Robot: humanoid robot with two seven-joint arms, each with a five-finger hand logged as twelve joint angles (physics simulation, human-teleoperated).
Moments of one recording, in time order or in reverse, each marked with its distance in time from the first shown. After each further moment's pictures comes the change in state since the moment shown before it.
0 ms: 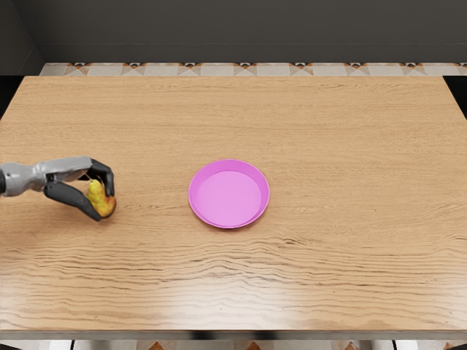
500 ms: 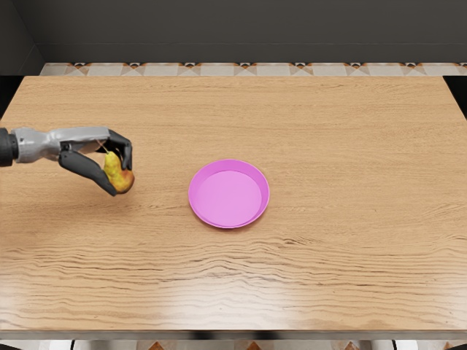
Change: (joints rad) left arm -0.151 -0.045 -0.003 0.004 -0.019 -0.113 0.011; right arm 0.000 0.000 0.000 0.000 0.000 0.000 0.000
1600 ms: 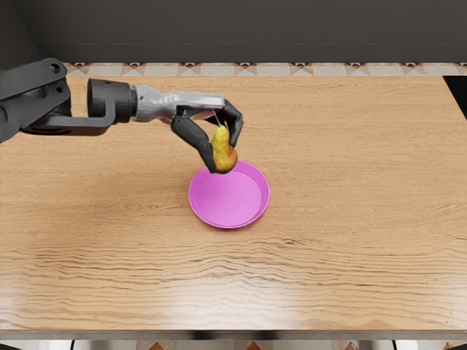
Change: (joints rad) left arm -0.231 -0.425 0.008 0.126 -0.064 -0.030 0.094; right arm 0.000 0.000 0.000 -0.002 0.000 0.000 -0.001
